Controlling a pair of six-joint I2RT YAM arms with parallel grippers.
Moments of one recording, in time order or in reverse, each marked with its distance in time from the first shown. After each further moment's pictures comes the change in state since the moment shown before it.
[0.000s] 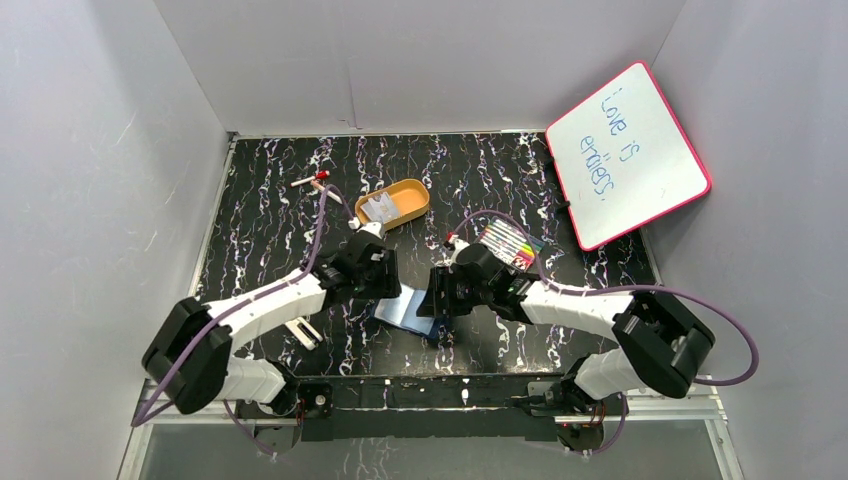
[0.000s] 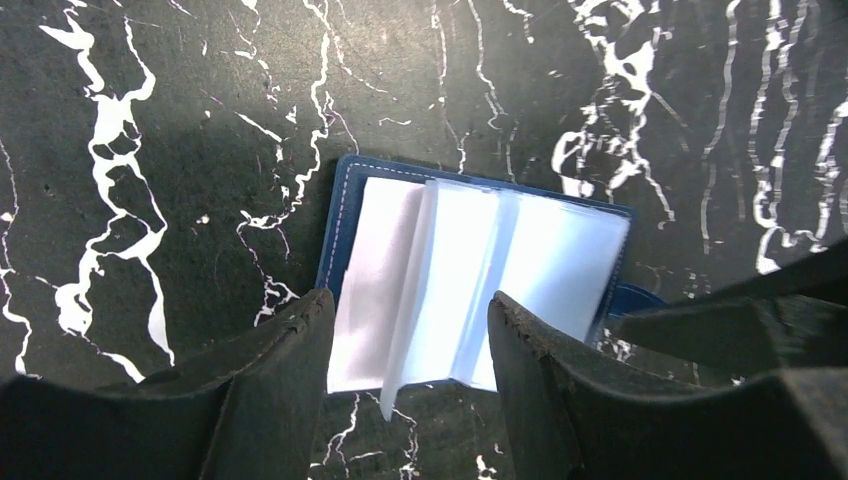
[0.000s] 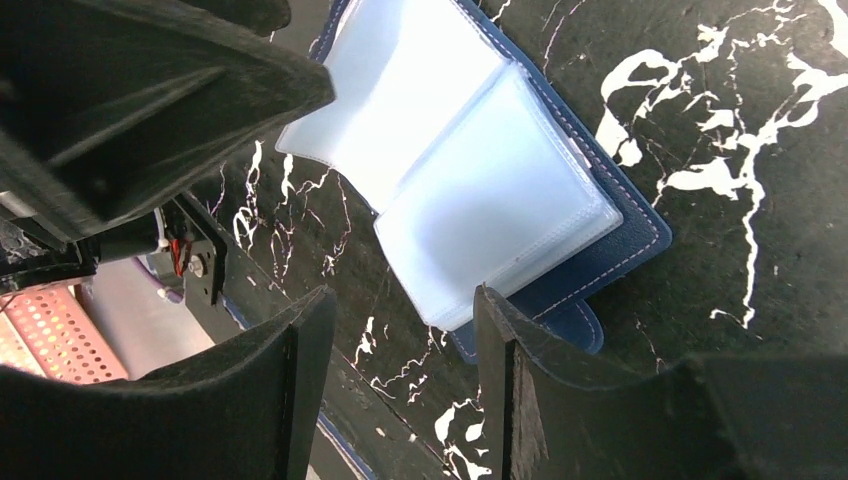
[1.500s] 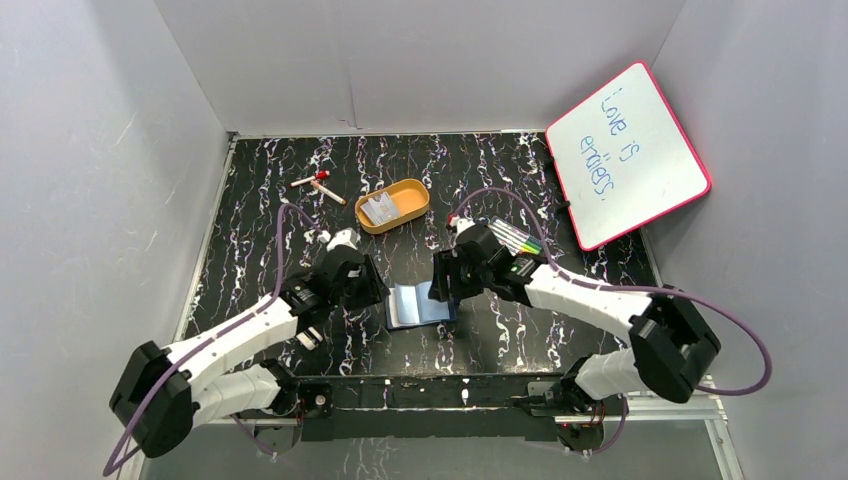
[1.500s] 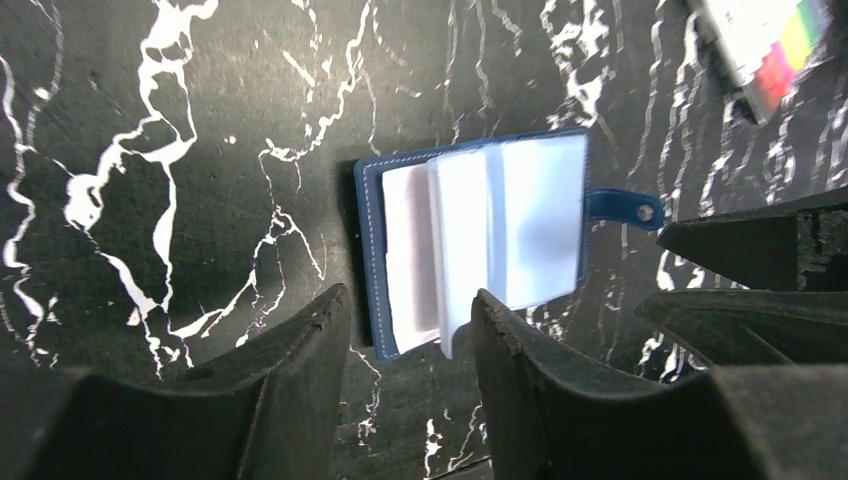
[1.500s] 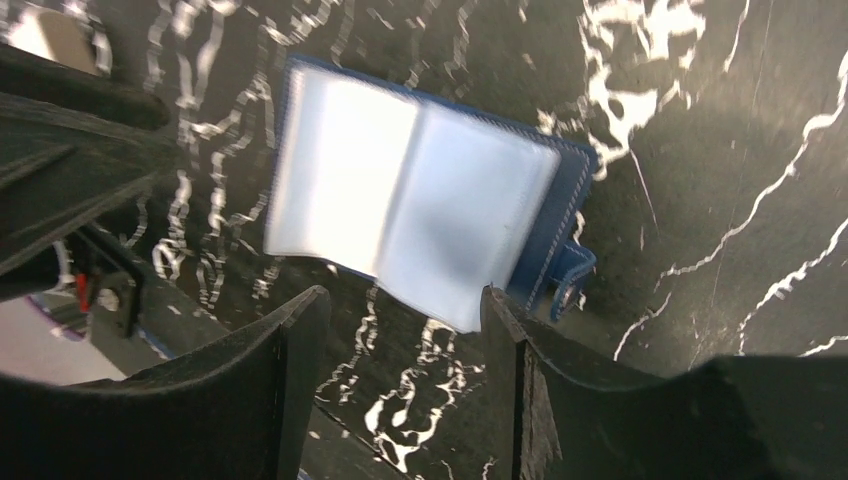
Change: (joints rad) left arm -0.001 -0.205 -0.137 -0.003 -0.027 -0.215; right arm -0.045 -0.017 0.153 -0.291 0.146 -0.189
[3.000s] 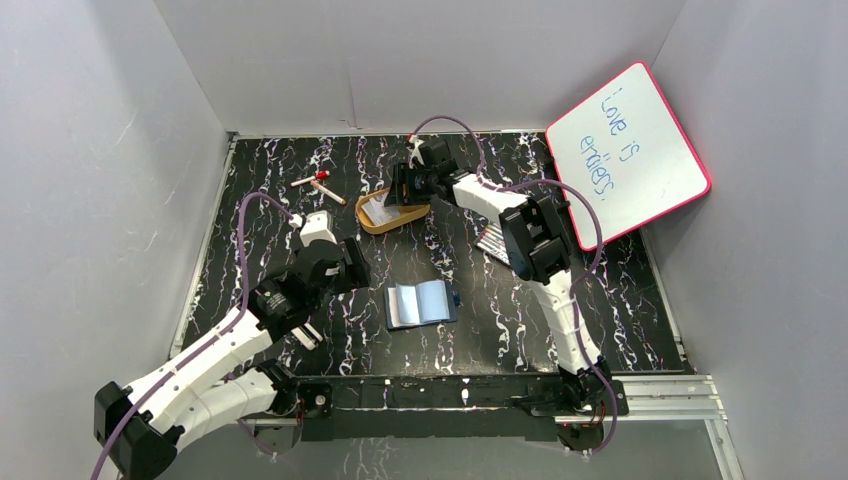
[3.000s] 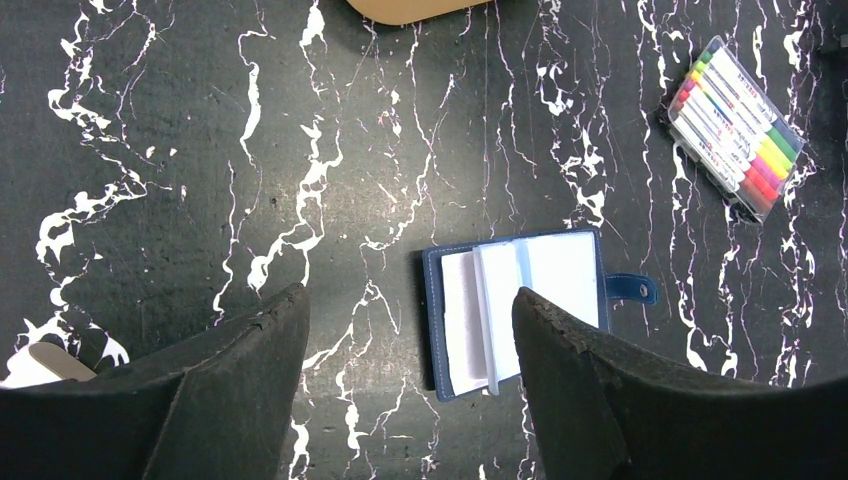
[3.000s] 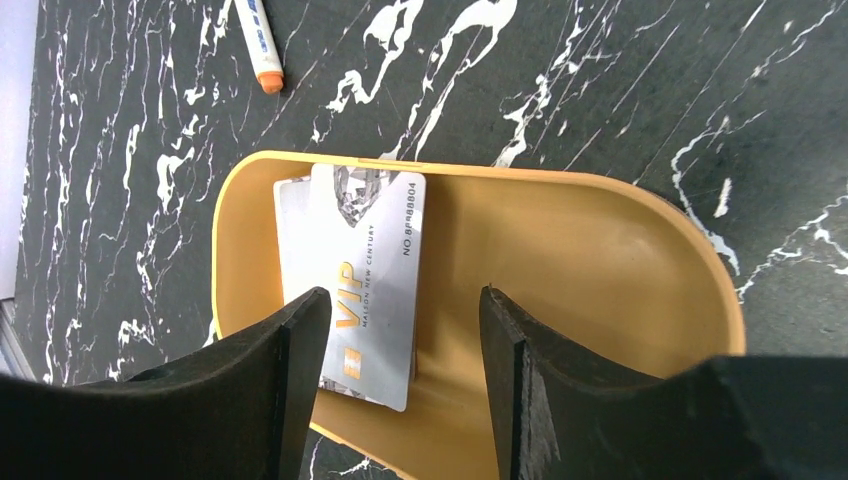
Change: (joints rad) left arm 0.001 -0.213 0.124 -0.178 -0.277 0.158; right arm -0.265 1.024 1.134 0.053 -0.286 -0.121
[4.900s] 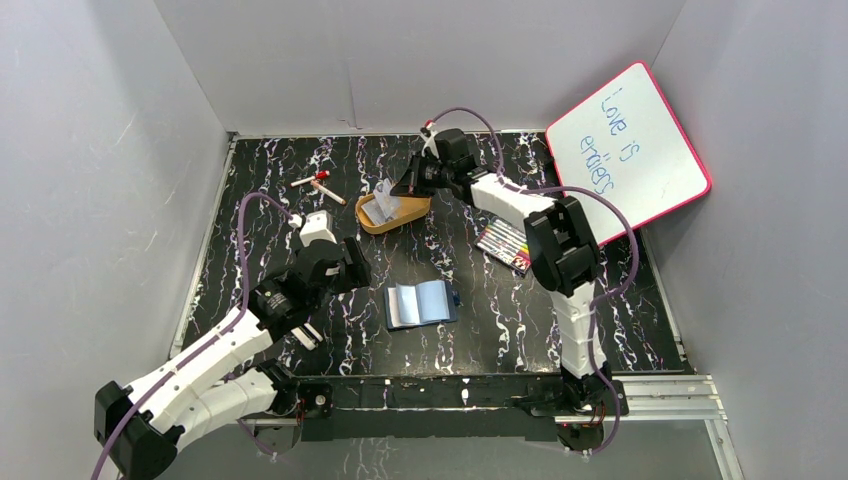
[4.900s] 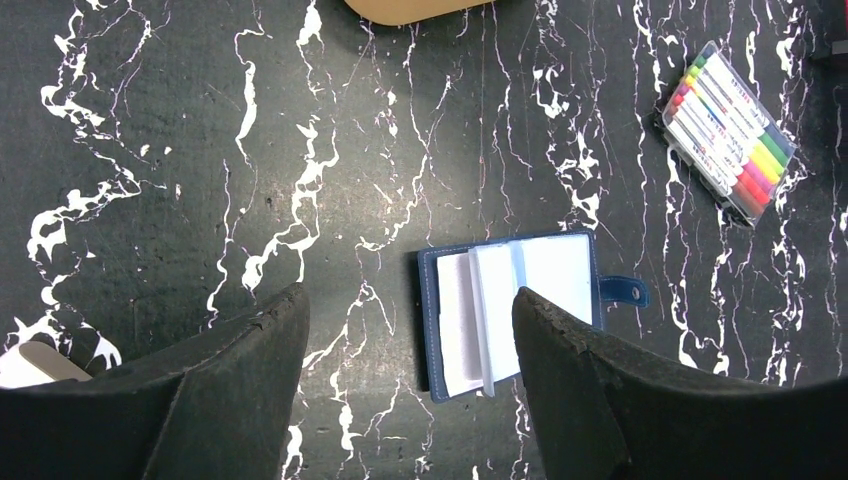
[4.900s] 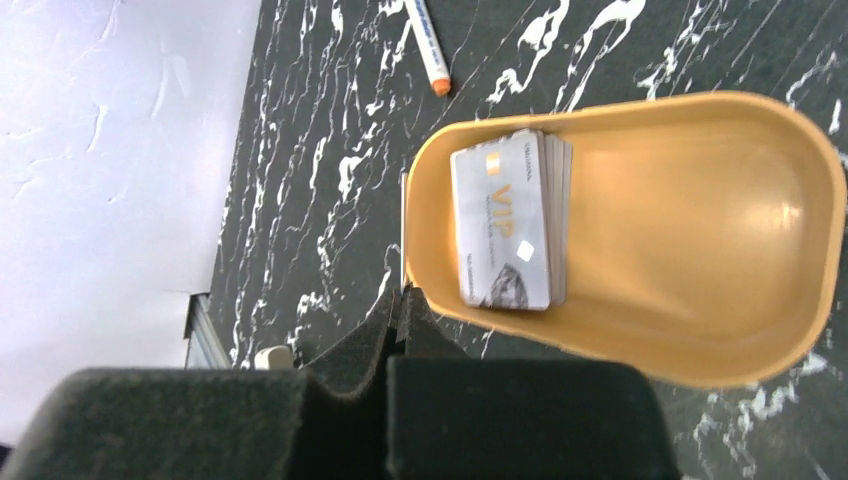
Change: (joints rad) left arm 0.000 0.006 0.000 0.005 0.000 -0.010; right arm -0.016 -0.217 -0.209 0.137 -0.098 0.213
